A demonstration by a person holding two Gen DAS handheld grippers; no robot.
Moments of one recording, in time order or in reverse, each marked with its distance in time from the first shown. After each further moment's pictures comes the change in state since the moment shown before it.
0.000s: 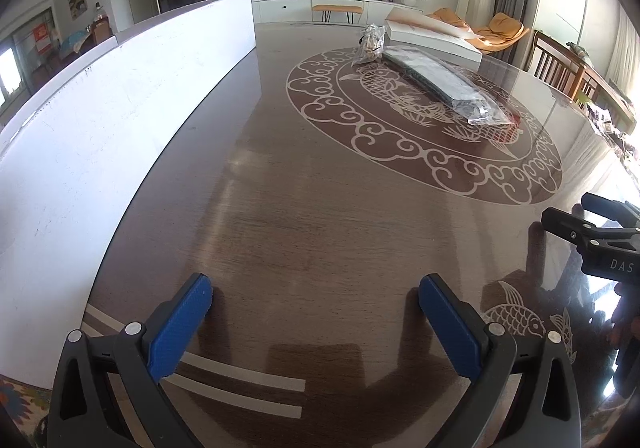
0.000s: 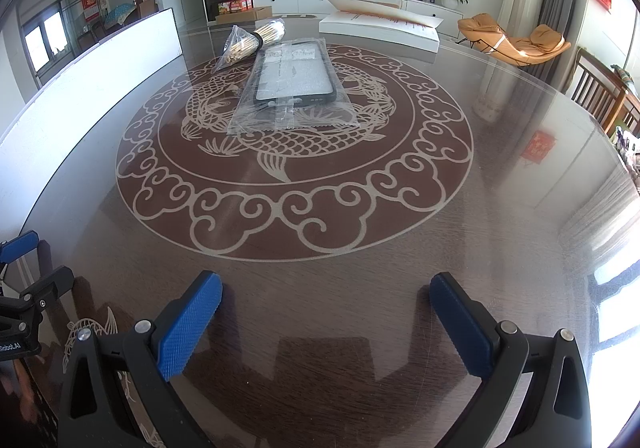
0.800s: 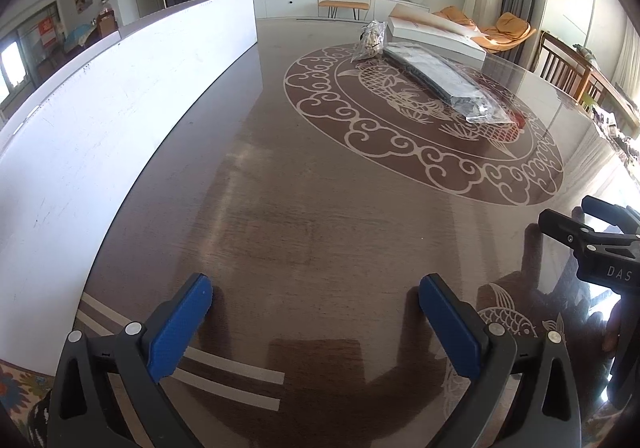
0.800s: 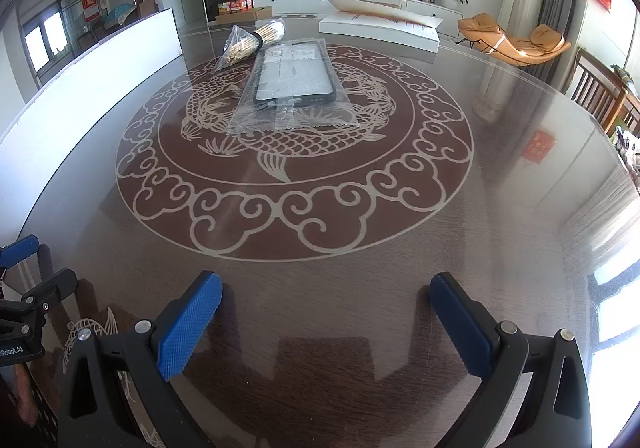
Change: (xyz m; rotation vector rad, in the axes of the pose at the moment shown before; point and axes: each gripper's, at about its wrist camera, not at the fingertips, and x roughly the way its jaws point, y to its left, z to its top) left arm -0.001 -0.010 -0.001 -0.010 0.017 0.009; right arm 0.000 0.000 0.000 0.000 0.000 0.000
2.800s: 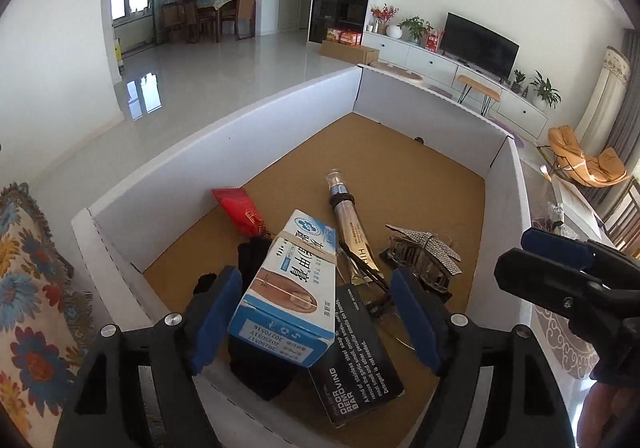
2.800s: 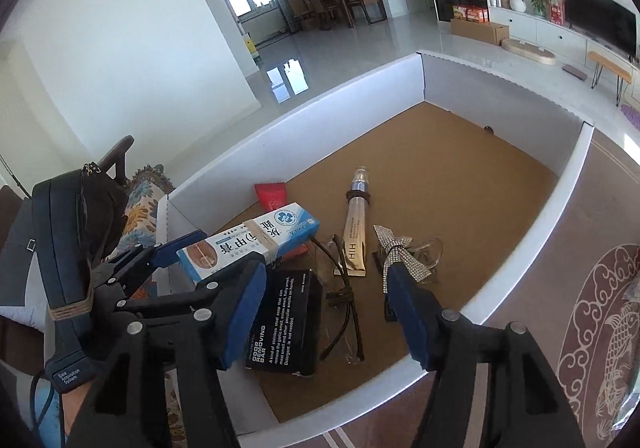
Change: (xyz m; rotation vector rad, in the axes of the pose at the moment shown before) left arm -0.087 0.273 0.048 -0.429 -0.145 0.203; right arm -0.038 0.372 0.155 -0.397 -0.014 0.678
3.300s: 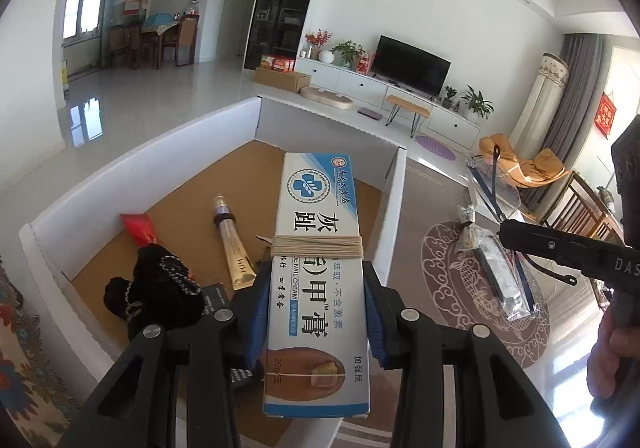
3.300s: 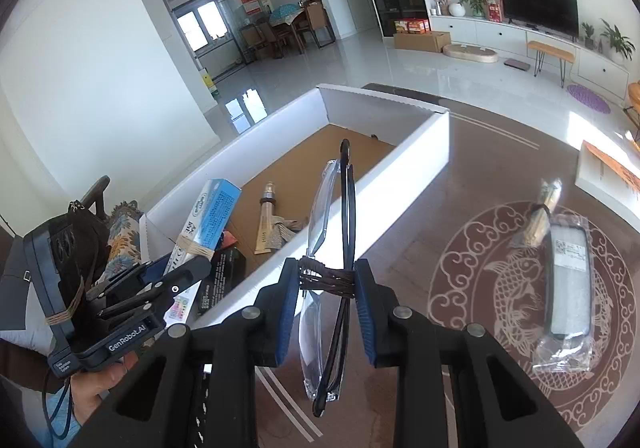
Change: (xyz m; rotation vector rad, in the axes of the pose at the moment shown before) left arm -0.037 -0.052 -0.001 0.052 -0.081 -0.197; right arm -0.120 -0.075 -0.024 0.104 -0.061 -0.077
